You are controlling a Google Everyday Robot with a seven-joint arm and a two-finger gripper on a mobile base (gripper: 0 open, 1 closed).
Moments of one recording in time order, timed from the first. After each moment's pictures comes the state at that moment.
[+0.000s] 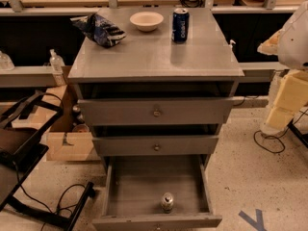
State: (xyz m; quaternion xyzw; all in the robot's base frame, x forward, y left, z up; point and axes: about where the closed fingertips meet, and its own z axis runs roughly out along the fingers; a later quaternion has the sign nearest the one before) arm 0.438 -0.217 0.976 -0.60 0.78 -0.03 0.16
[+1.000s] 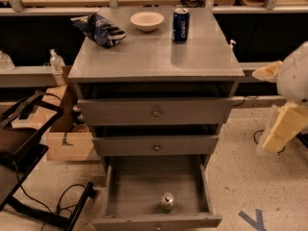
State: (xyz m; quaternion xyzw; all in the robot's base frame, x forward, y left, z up) arm 0.431 -0.221 0.924 -0.61 0.77 0.02 0.20
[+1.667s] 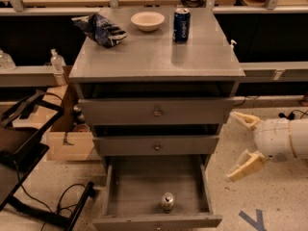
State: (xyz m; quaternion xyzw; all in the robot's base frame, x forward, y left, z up) arm 0.454 -0.201 0.777 -0.55 0.71 0.19 0.40
